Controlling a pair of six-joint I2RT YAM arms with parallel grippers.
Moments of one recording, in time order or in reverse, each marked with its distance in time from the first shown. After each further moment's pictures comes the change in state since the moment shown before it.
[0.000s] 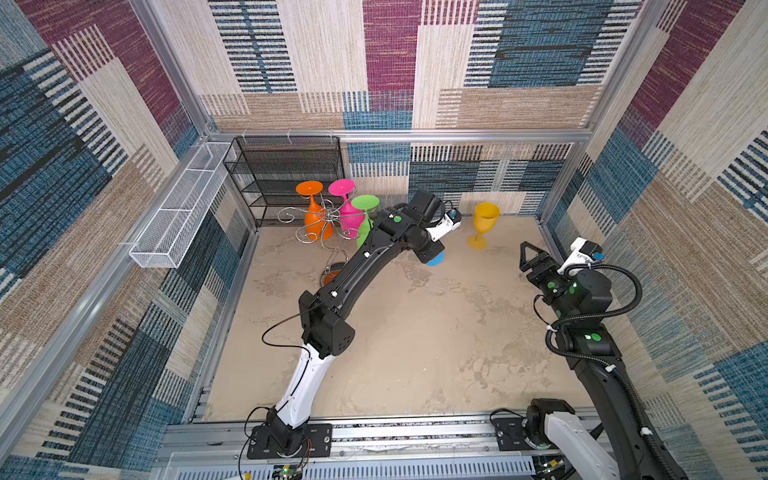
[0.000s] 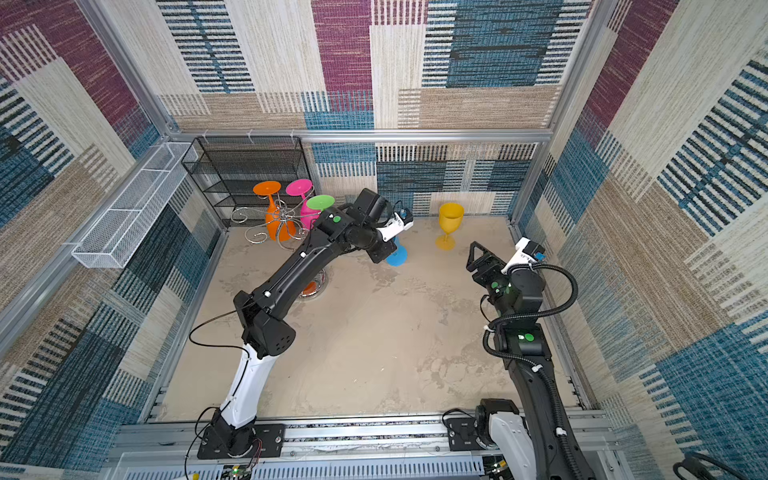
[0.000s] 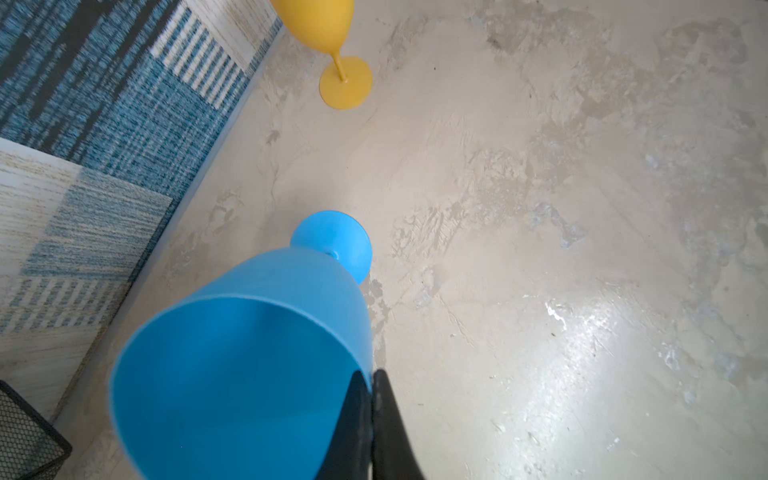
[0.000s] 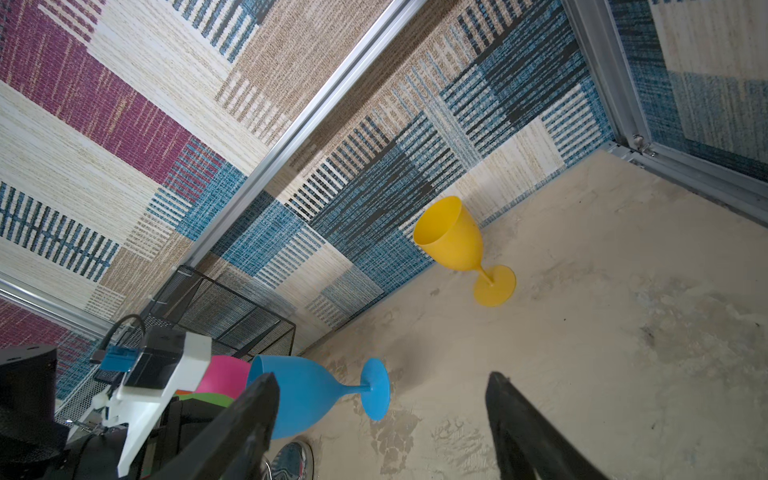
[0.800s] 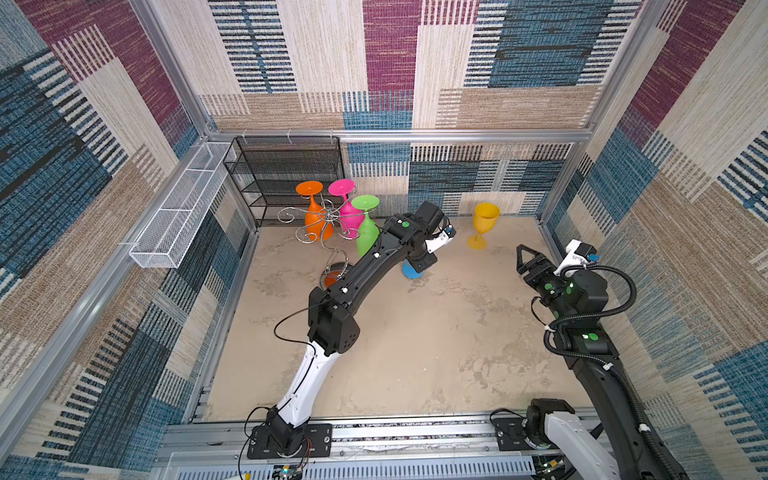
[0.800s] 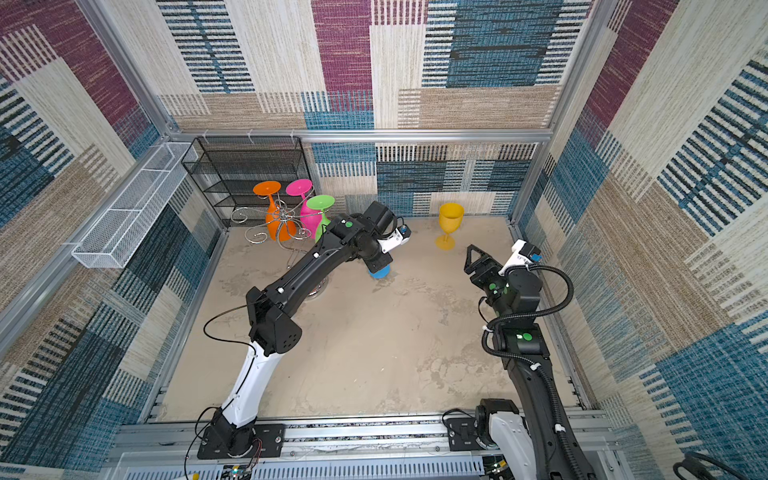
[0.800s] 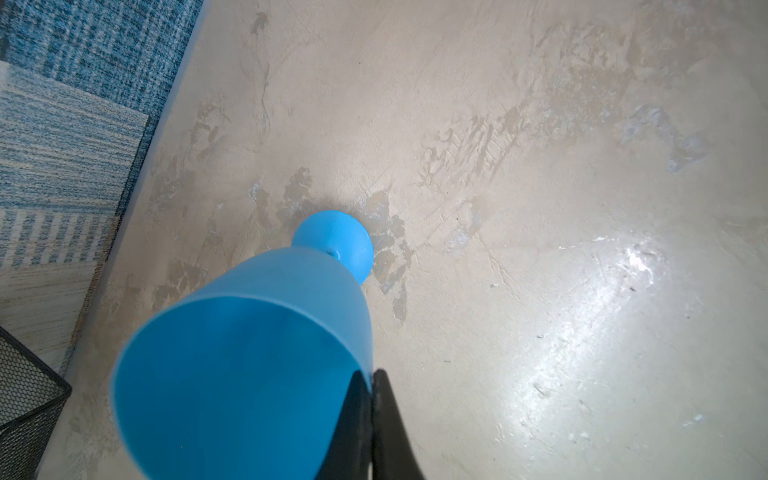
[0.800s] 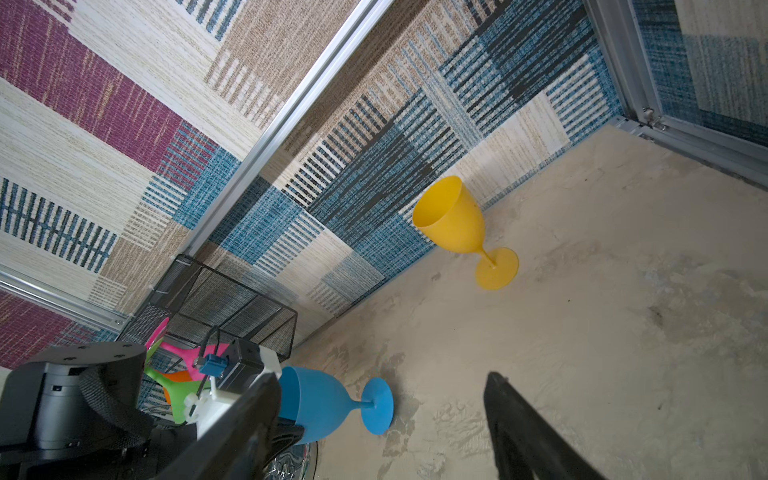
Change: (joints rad) left arm -0.002 0.060 -0.037 -0.065 -0.141 0.021; right arm 0.006 0.008 -0.021 0.000 -0.018 0.014
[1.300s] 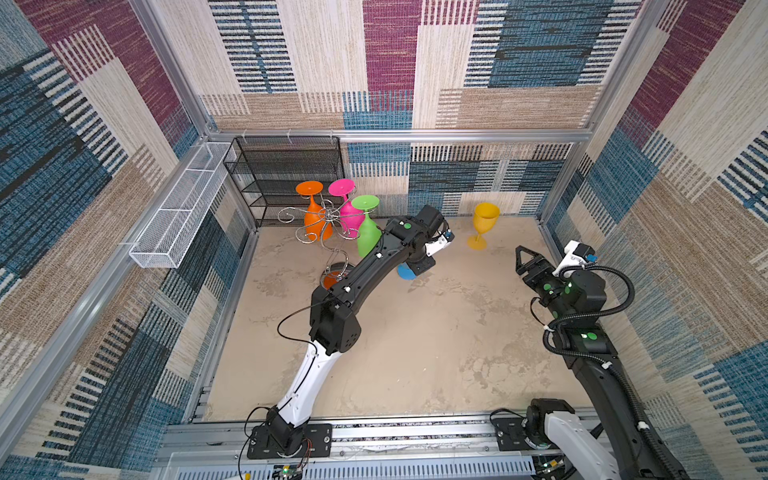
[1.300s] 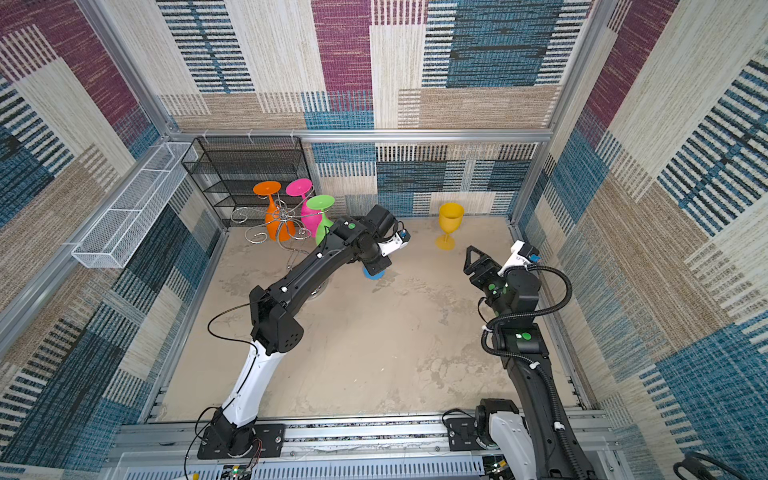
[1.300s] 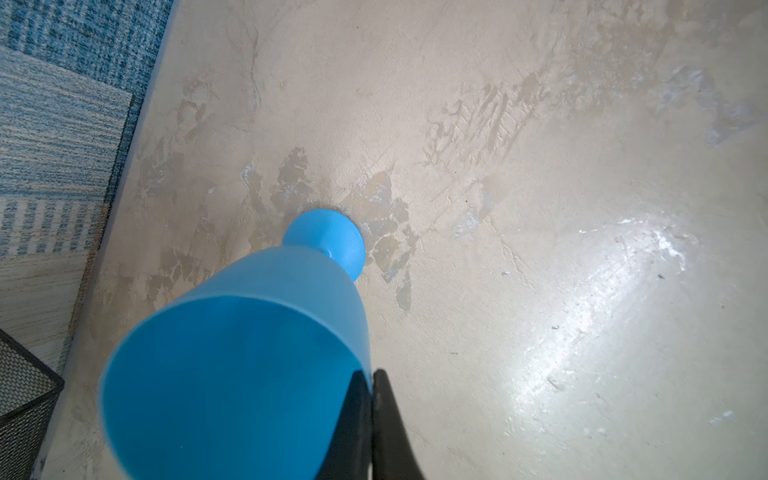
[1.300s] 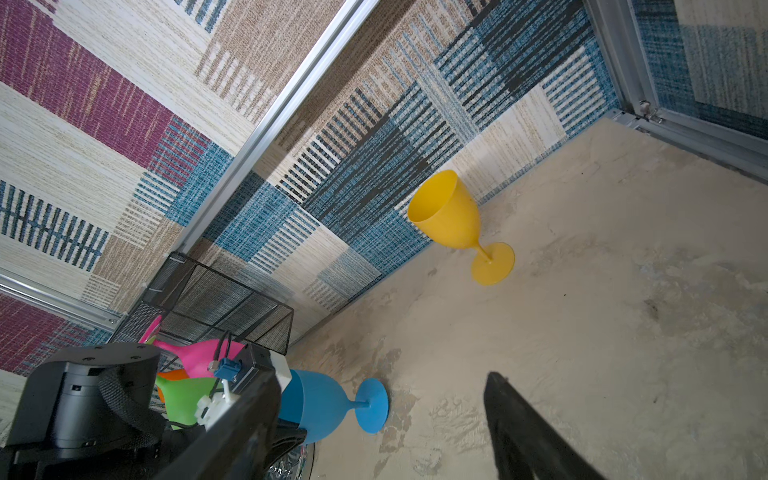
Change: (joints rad) left arm 0.008 0.022 -0.005 -0.011 -0.025 0.008; right arm 0.001 0.010 -0.005 0.001 0.000 0.000
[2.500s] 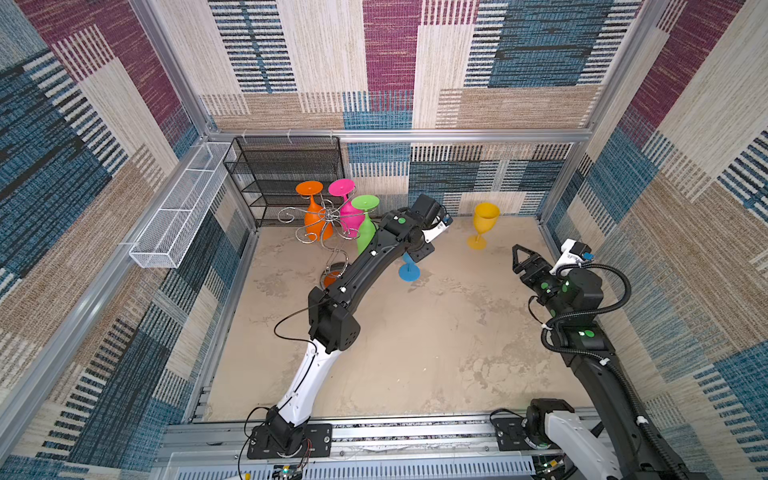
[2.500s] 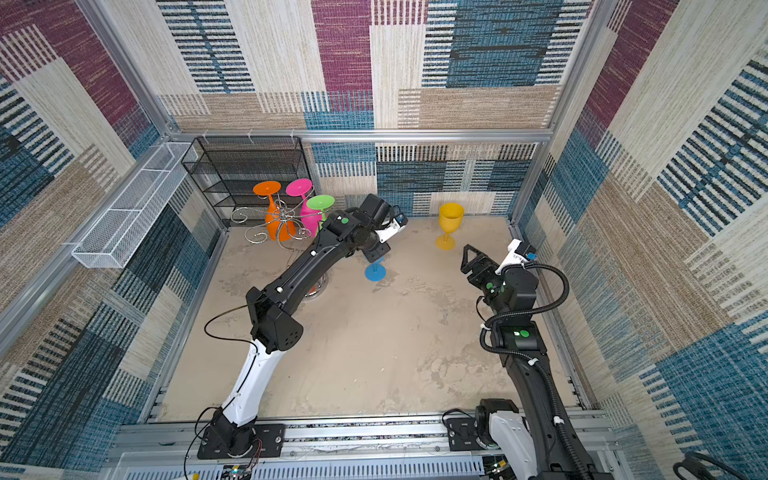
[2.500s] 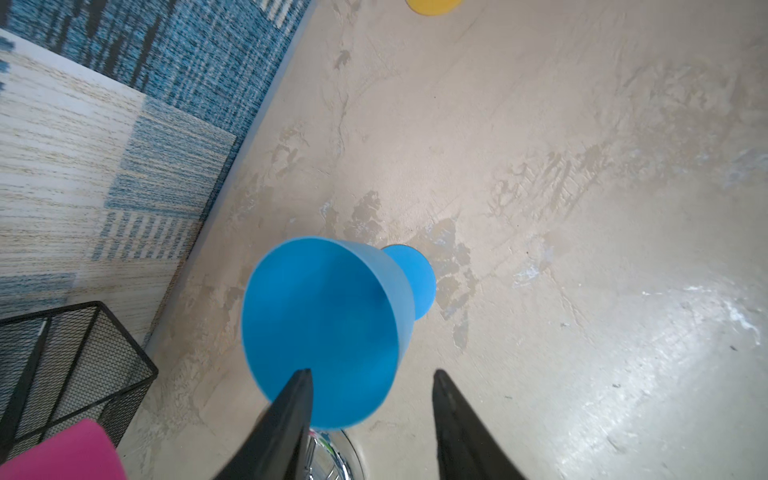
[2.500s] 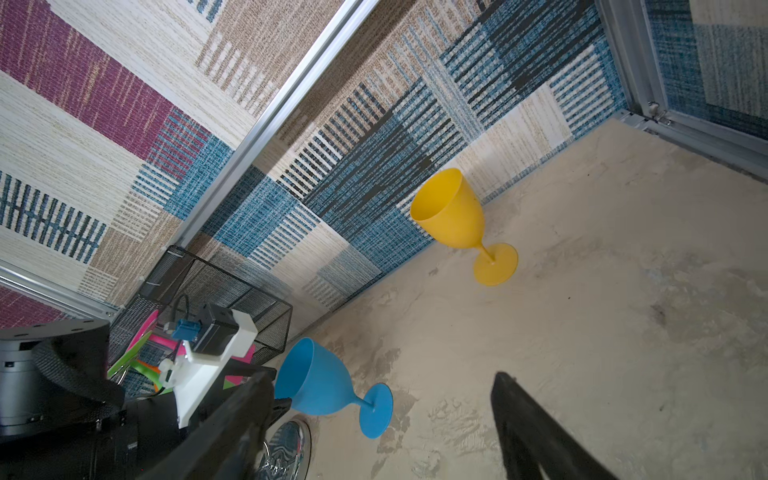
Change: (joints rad) left arm 0.014 -0.008 0.089 0.079 -0.079 -0.001; right arm 0.014 0.020 0.000 0.023 0.005 -0.019
